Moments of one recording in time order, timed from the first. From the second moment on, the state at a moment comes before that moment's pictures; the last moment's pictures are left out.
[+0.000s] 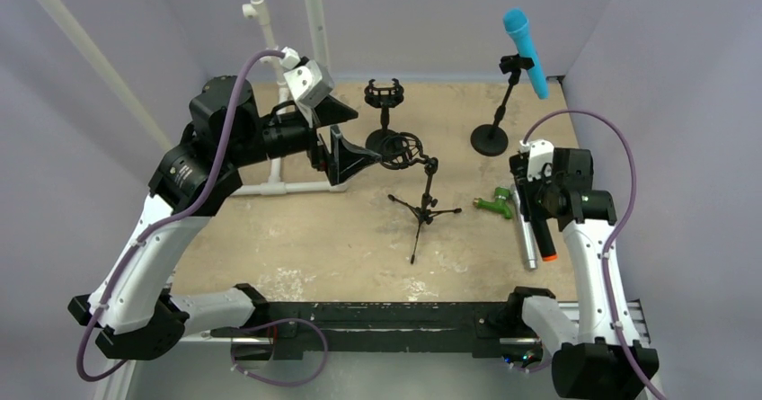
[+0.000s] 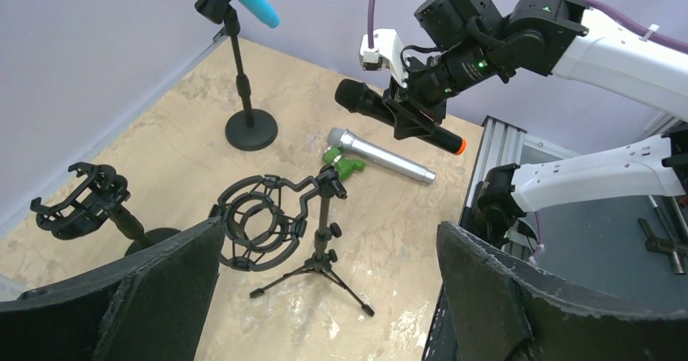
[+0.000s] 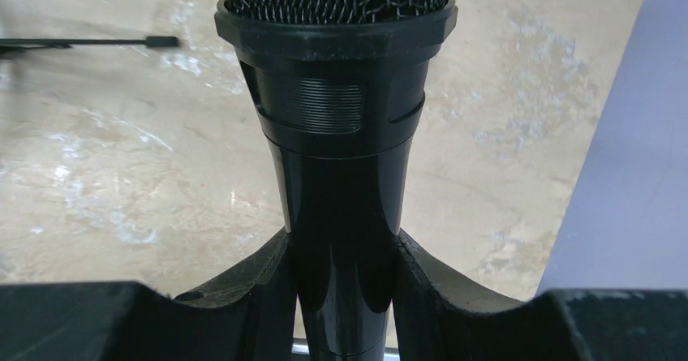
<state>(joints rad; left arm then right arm) -0.68 1.18 1.73 -0.66 0.48 -0.04 -0.07 0.93 0.98 -0.97 -0.05 -0.32</state>
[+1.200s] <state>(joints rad) -0.67 1.11 1.68 -0.67 0.49 -0.04 -0.47 1.51 0.86 -0.71 -0.12 -0.48</state>
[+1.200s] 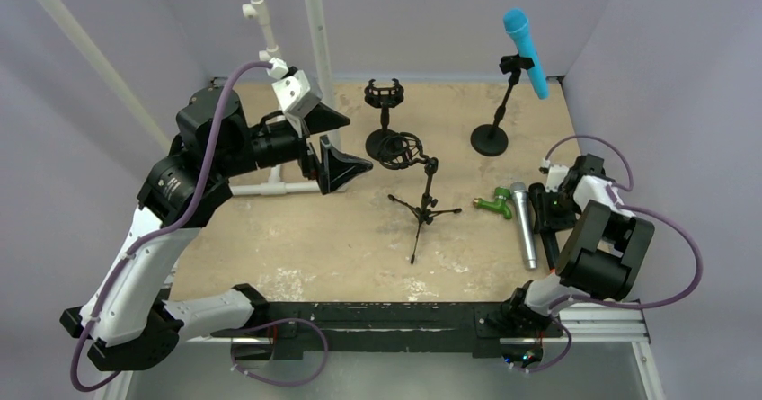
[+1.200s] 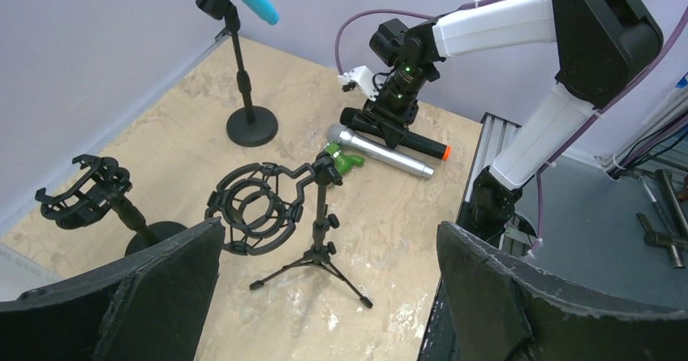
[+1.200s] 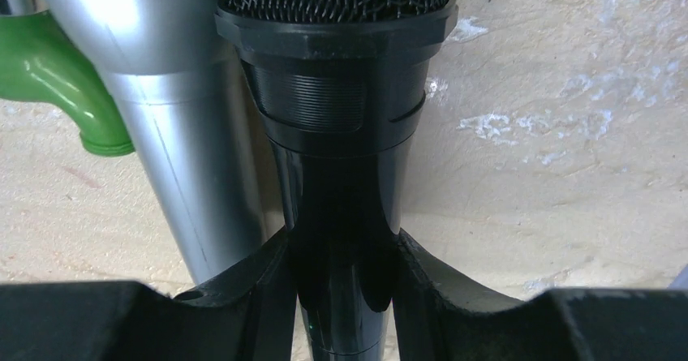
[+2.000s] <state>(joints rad) -0.67 1.10 1.66 -0.67 0.49 -0.02 -0.49 1.62 0.92 -0.68 -0.12 -0.48</state>
